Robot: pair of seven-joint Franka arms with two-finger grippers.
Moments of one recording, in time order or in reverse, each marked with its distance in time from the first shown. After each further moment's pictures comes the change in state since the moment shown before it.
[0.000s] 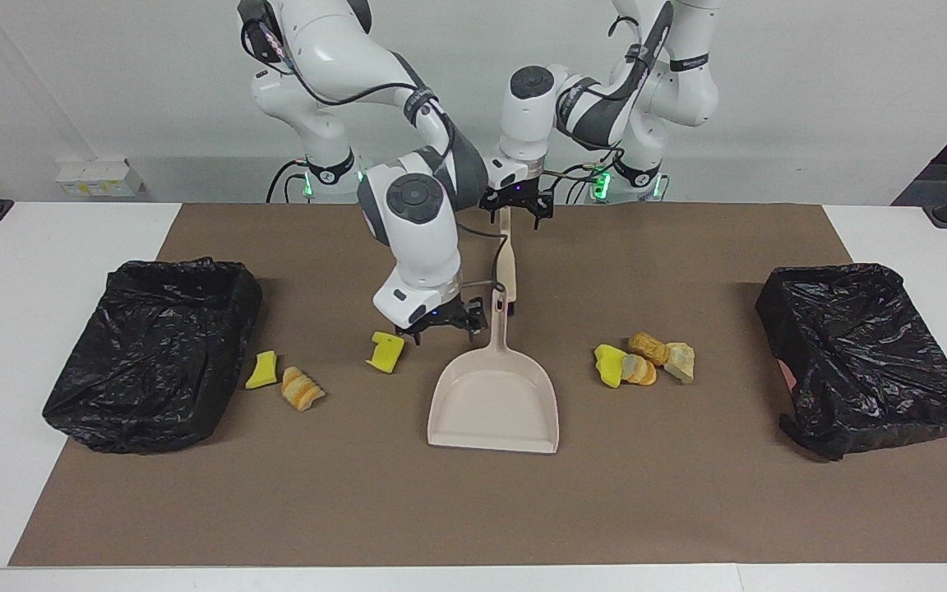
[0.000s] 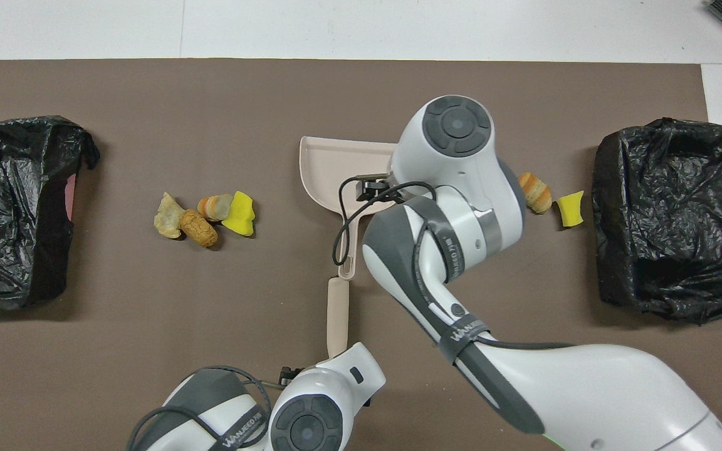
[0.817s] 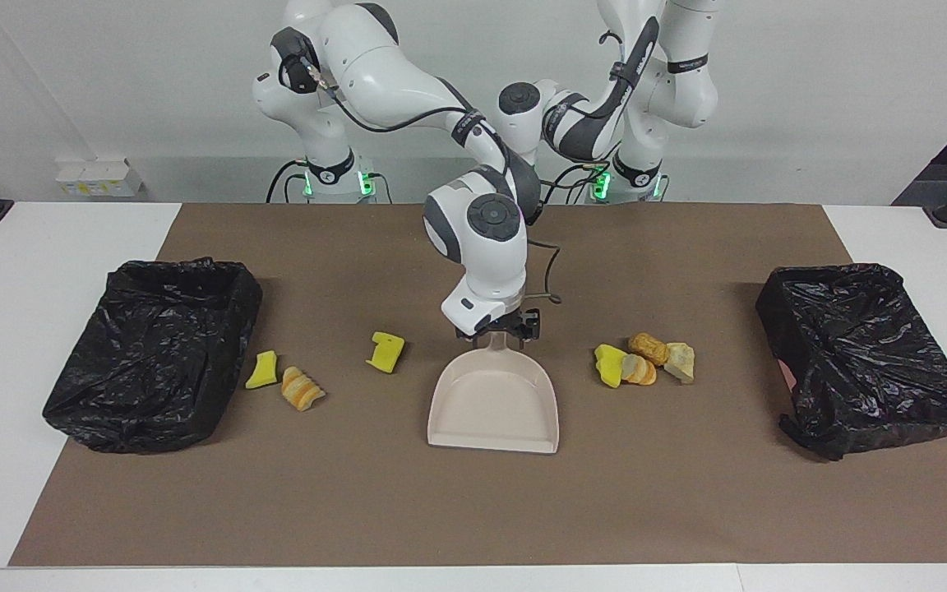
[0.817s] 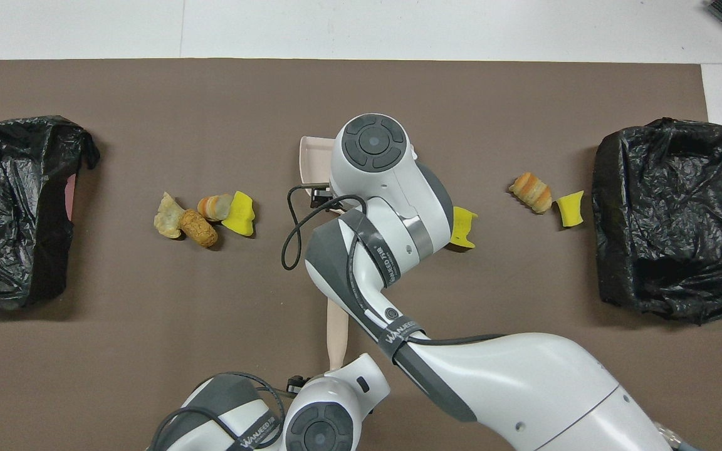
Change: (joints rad) left arm -0.039 0.020 0.018 -0.017 0.000 0.023 -0.006; right arm 0.088 0.101 -0.007 0.075 -0.003 -0.011 0.121
